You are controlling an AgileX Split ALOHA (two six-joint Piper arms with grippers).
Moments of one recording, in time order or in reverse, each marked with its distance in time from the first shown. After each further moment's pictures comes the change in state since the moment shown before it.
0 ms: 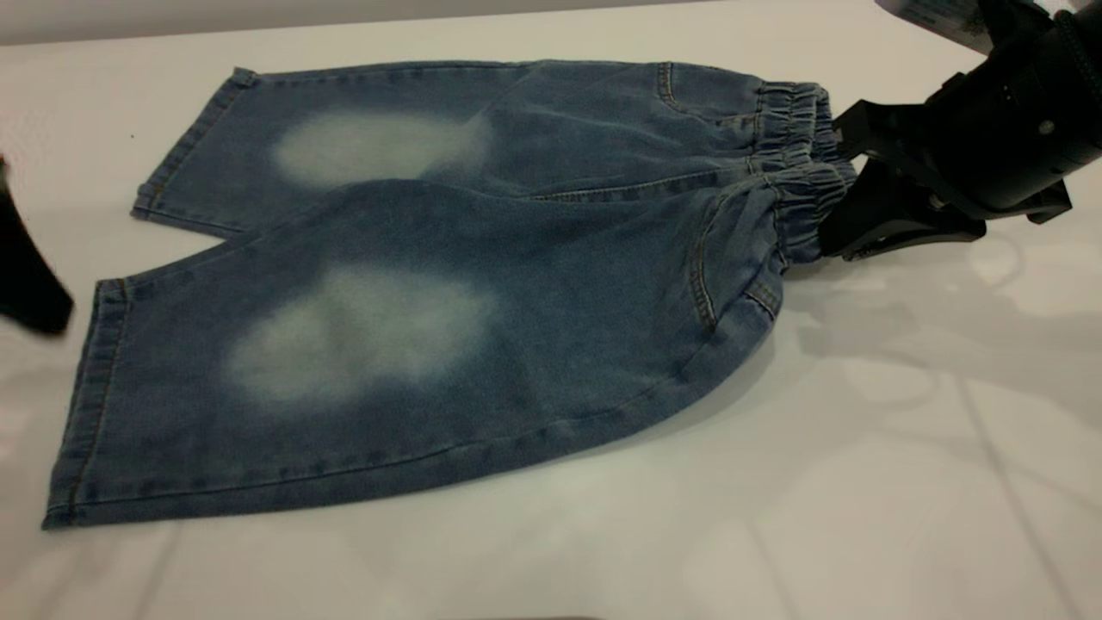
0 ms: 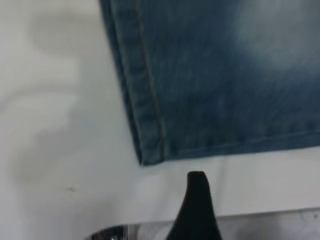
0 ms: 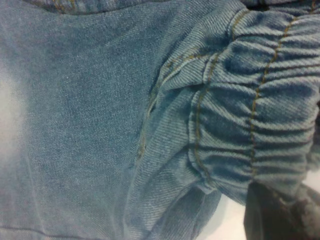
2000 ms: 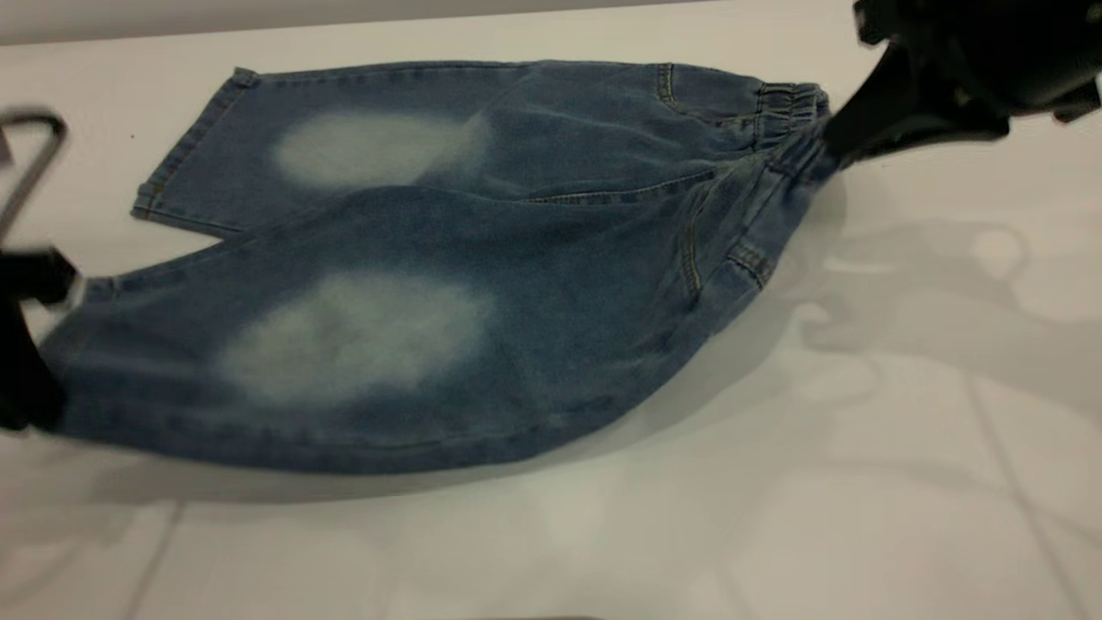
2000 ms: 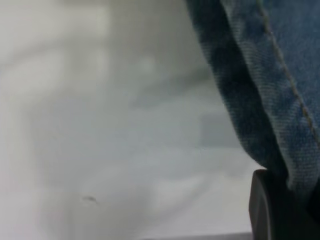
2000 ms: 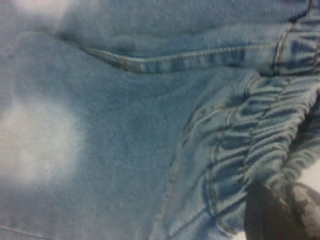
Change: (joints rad) left arm 0.001 0.173 -0.008 0.032 -0.086 0.006; right arm 0.000 -0.188 0.003 -0.094 0.014 0.101
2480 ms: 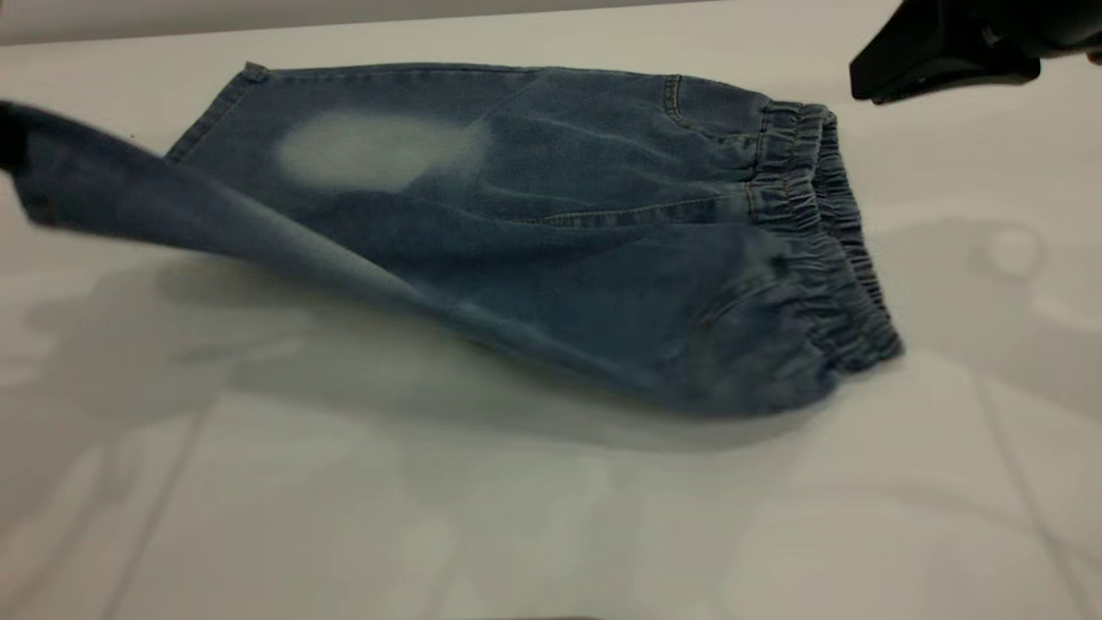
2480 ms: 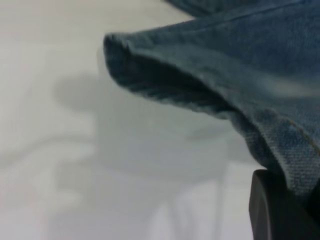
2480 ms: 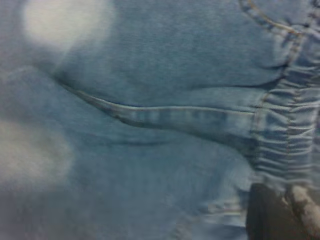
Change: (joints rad) left arm 0.000 -0.148 -0.210 0.014 0.051 0.008; right arm 0.000 -0.059 0.004 -0.024 -0.051 0.043
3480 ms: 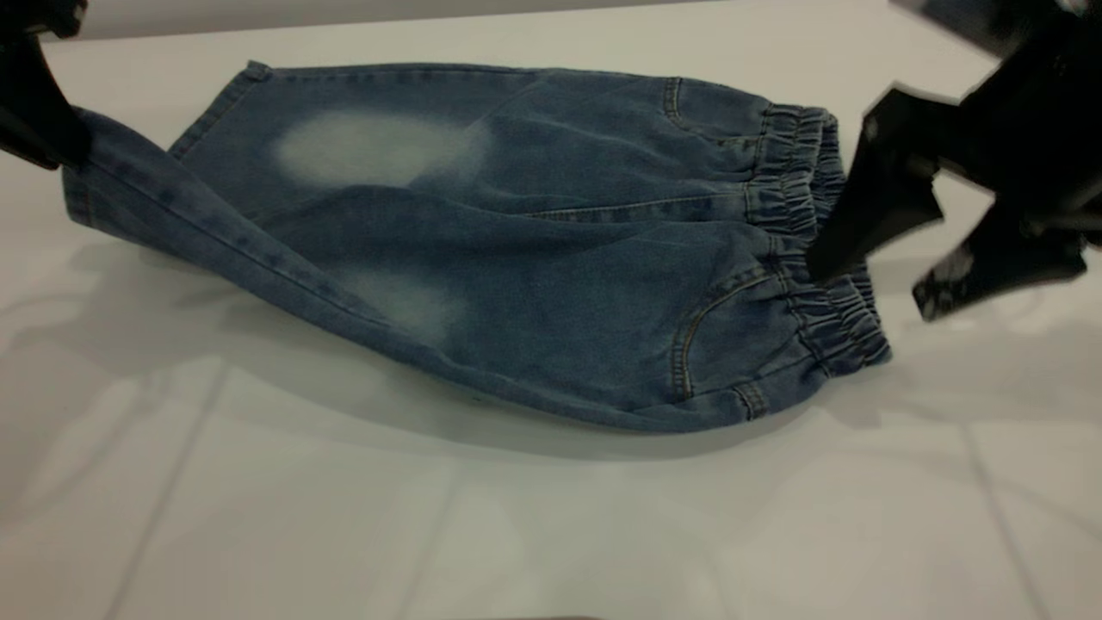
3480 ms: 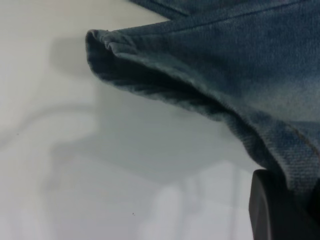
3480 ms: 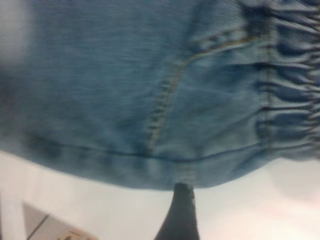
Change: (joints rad) left arm 0.000 0.201 -0.163 -0.001 0.058 0.048; right arm 0.000 0.165 0.000 -0.398 0.177 0.432
